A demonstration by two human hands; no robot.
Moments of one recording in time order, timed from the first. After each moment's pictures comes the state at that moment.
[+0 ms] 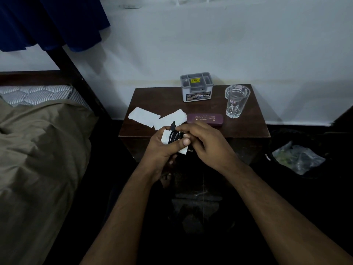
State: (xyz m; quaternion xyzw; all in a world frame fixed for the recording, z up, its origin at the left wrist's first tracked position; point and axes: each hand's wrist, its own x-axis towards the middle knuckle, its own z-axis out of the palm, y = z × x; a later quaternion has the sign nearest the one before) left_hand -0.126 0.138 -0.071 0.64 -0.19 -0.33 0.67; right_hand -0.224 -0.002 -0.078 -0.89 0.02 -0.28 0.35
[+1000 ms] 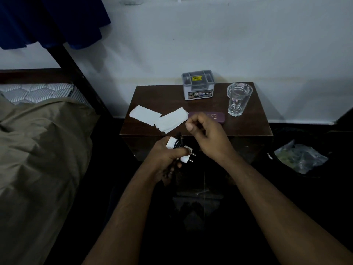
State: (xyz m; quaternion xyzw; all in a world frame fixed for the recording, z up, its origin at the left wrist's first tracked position) left_hand -0.126 0.136 -0.080 0.73 -0.15 -0.38 0.55; right_hand -0.207 -0.007 -0.084 -0.82 0.13 -0.25 0.49
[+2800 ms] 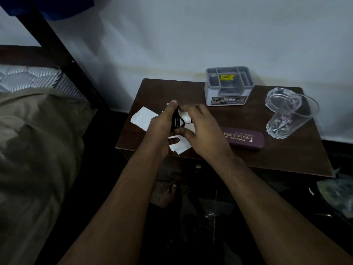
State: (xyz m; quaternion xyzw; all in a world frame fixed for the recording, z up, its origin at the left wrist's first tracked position) left_hand 0.042 0.047 -0.118 0.70 0.04 -0.33 0.63; right_hand -0.042 -0.050 -0.141 -0.91 0.15 -0.17 0.35
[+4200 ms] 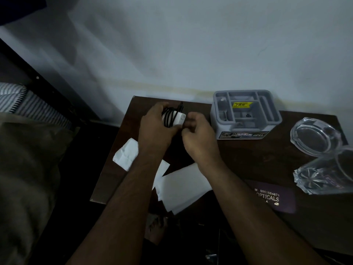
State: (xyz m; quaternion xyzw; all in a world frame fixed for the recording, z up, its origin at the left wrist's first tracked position) left_hand 0.168 -0.027 -0.174 0.87 -0.22 -0.06 0.43; right_hand 0.082 -0.110 -0.175 -0.72 0.36 -0.12 0.58
